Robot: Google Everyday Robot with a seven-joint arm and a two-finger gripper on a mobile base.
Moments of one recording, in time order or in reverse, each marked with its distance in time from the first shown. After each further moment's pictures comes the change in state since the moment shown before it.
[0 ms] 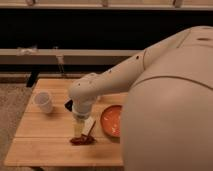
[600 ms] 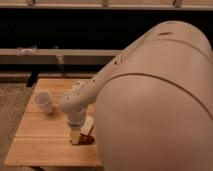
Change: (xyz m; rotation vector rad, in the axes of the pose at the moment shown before) arm -0.008 0.024 0.034 0.028 0.101 0.005
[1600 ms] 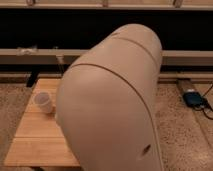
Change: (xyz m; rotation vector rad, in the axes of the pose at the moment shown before) arm -0.014 0.020 0.056 -0.010 0.002 -0.009
